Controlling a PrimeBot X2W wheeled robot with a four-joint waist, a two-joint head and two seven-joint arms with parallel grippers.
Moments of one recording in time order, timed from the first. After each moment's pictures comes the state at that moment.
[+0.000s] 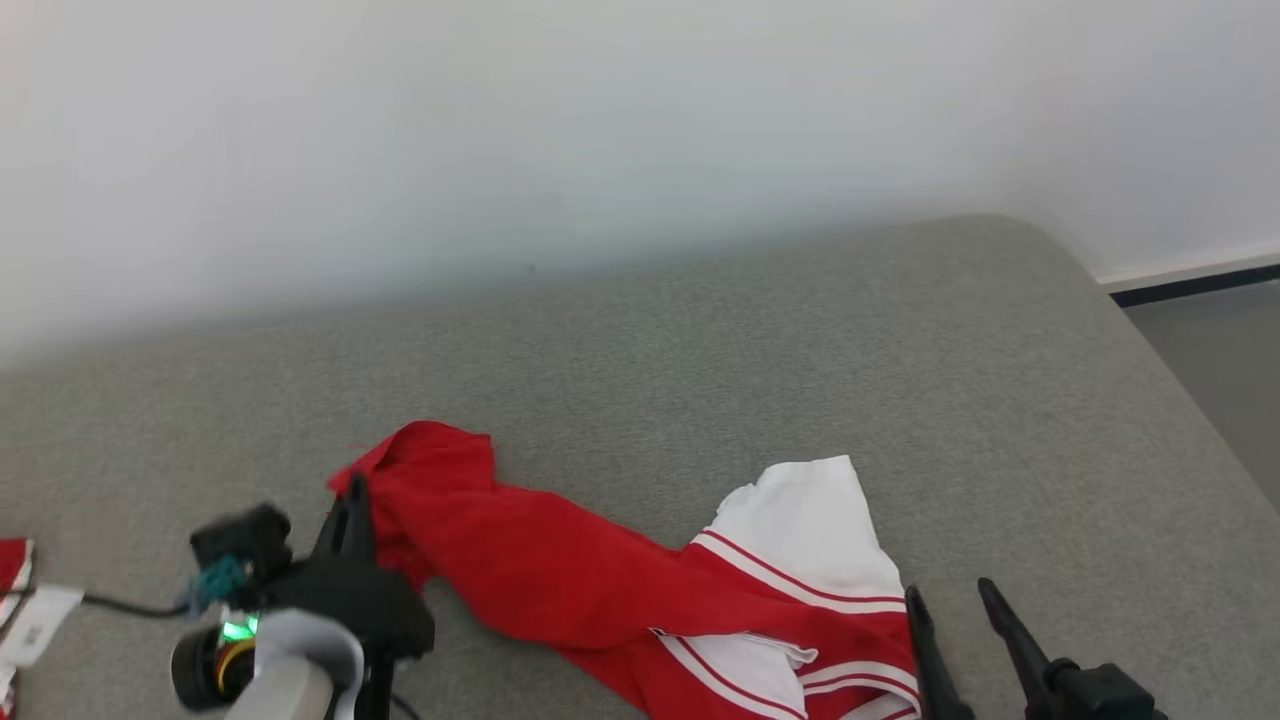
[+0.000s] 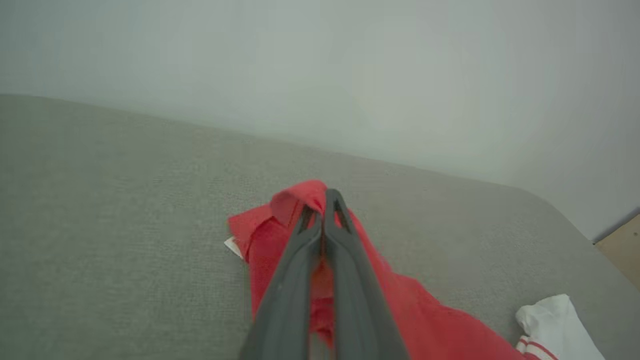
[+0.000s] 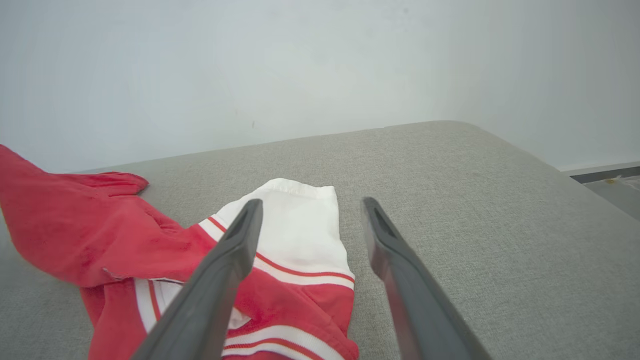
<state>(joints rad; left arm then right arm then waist) -0.46 0.24 -0.44 0.56 -0.82 0.17 -0.20 0.07 -0.05 0.07 0.20 0.13 0.13 -0.23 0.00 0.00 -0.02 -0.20</state>
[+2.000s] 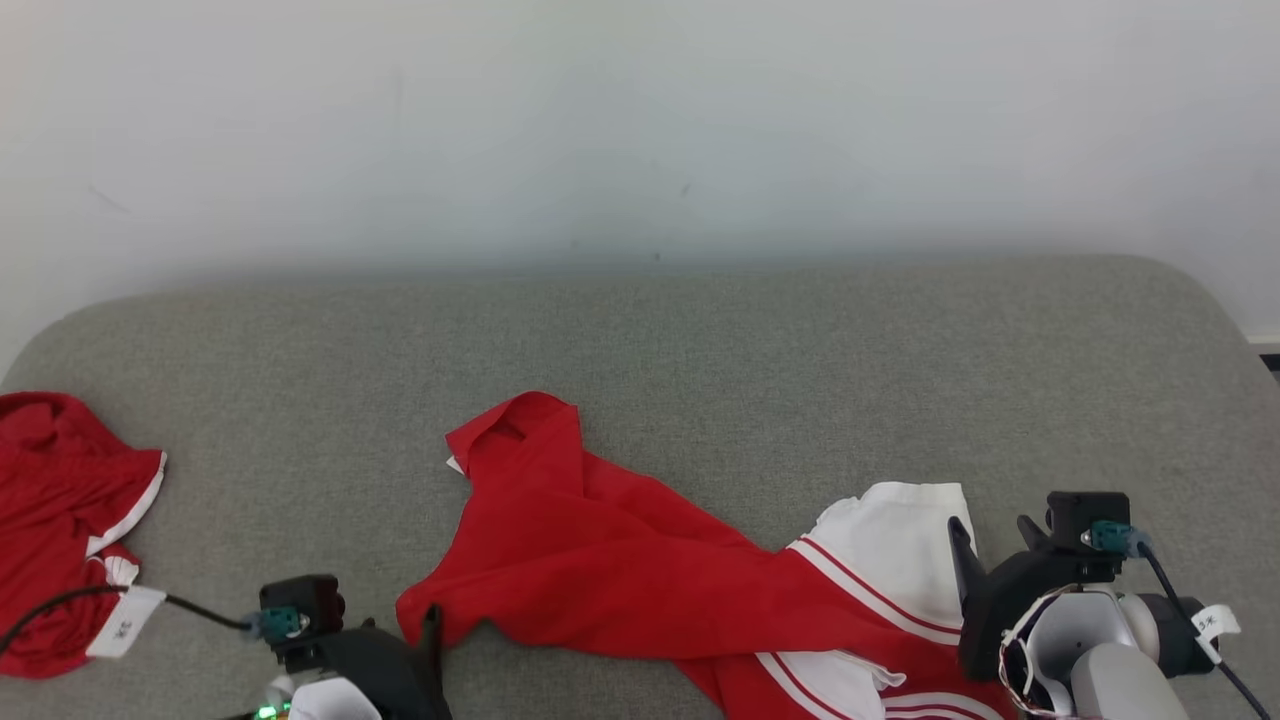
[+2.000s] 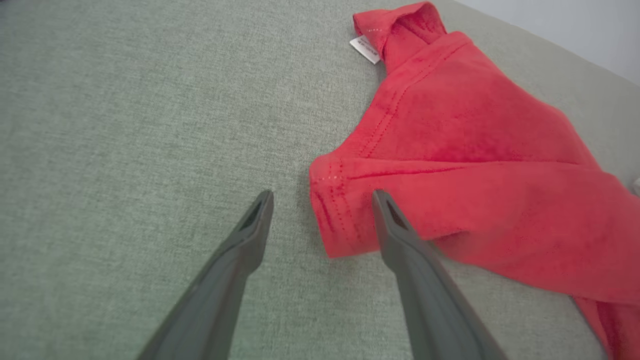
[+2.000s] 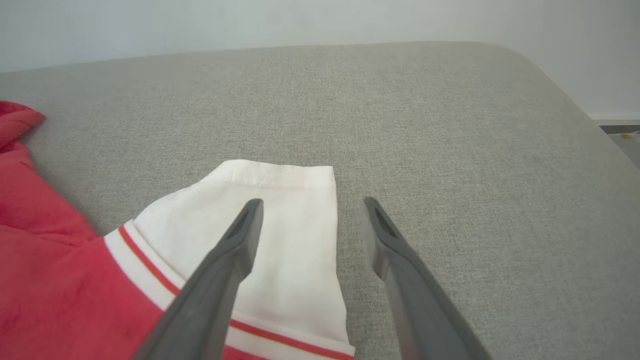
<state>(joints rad) -0.33 0.26 -0.51 0.59 -0.83 0.17 0.07 -0.29 -0.06 -0.13 0.54 0.01 0.13 0.18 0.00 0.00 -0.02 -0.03</state>
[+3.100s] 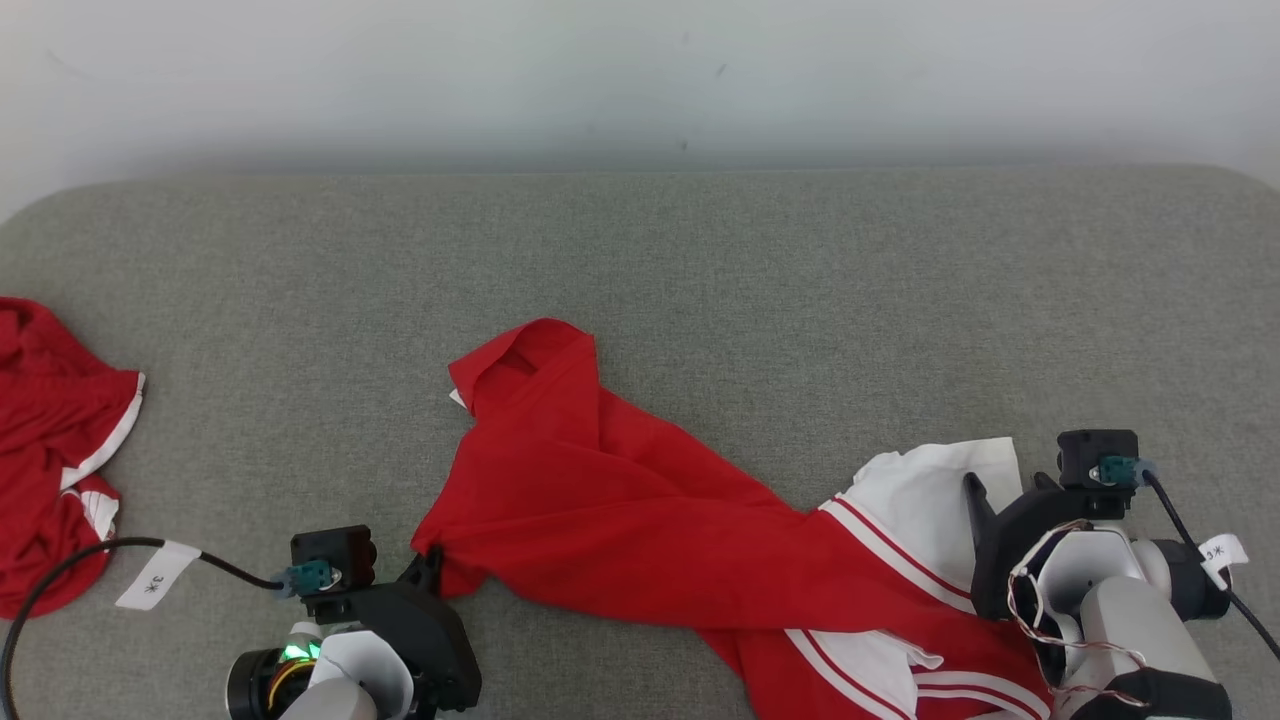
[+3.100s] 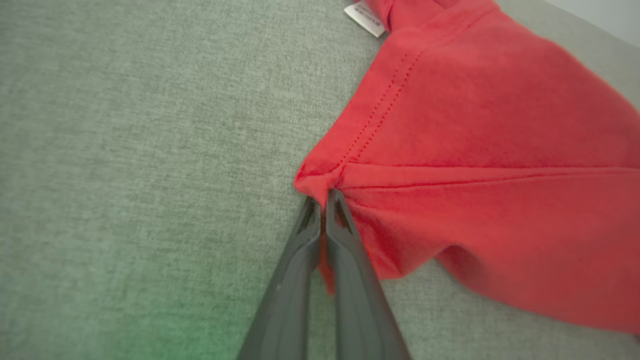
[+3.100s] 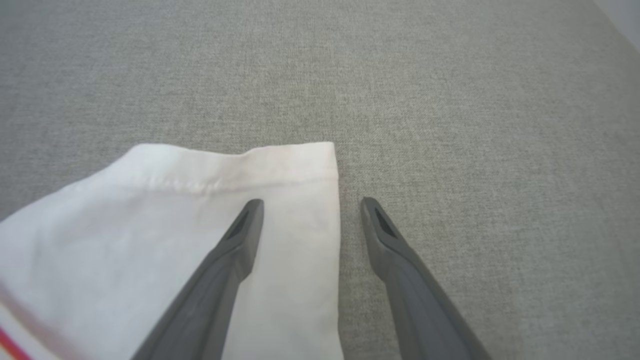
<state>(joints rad) -0.43 0.24 -0.56 0.64 -0.81 0.15 0.07 -0.45 -0.09 -0.18 0.70 -0.05 0.13 0.20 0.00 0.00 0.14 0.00</state>
